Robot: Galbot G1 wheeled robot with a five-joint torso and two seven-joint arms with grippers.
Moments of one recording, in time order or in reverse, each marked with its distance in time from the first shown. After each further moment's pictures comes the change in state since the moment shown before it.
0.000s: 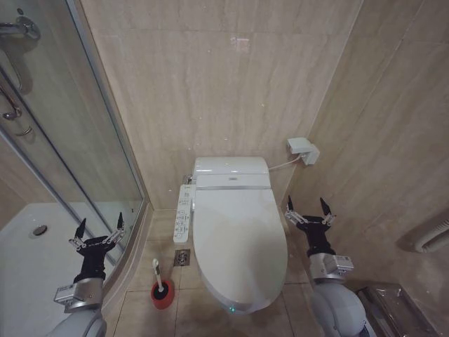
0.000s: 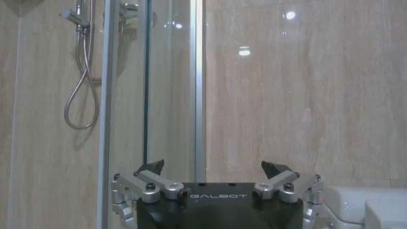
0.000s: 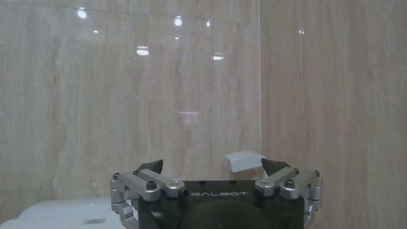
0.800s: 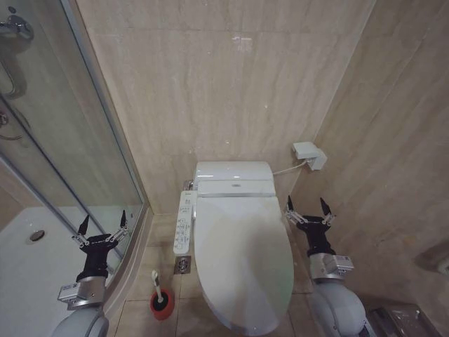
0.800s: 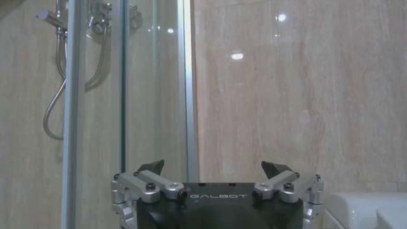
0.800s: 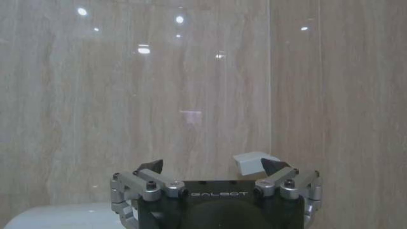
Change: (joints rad) left arm -0.011 -0.008 0.008 0.001 0.048 -0.012 0.019; right arm 0.000 0.000 0.000 0.000 0.000 0.000 0.000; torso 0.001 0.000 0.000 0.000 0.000
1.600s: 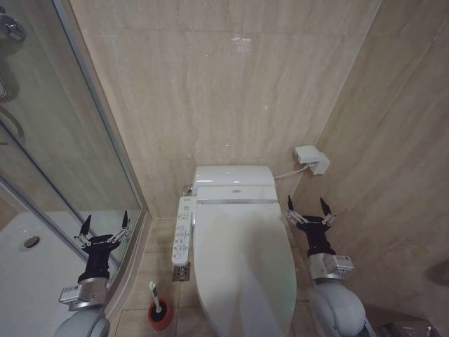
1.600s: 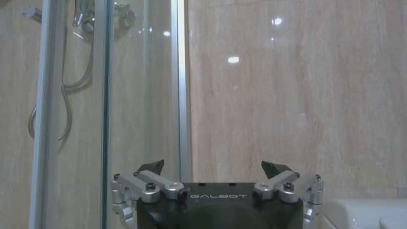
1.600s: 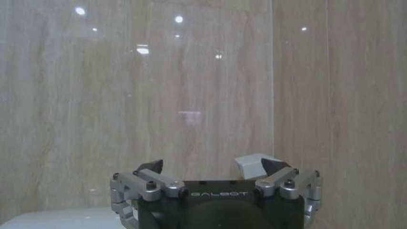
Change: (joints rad) left arm 0.004 -0.007 0.003 0.000 0.007 -0.017 0.012; right arm 0.000 0.000 0.000 0.000 0.000 0.000 0.000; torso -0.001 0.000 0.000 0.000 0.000
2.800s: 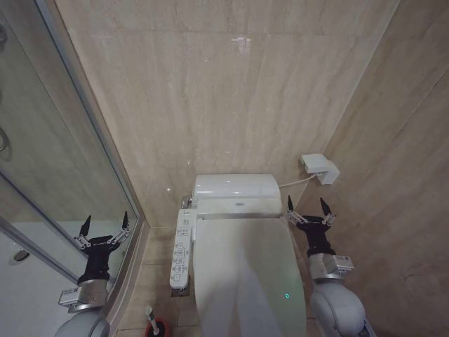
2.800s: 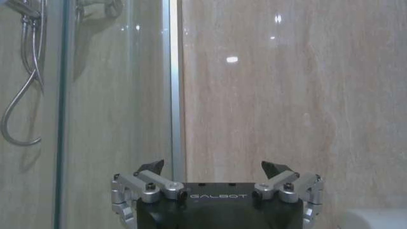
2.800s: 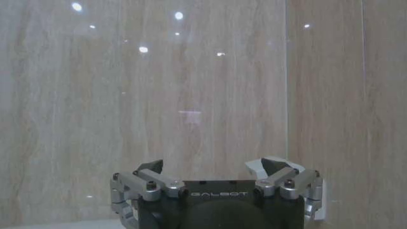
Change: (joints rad) left arm 0.013 -0.006 -0.003 -0.009 0.011 -0.008 0.001; right arm 0.000 0.000 0.000 0.000 0.000 0.000 0.000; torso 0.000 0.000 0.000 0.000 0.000
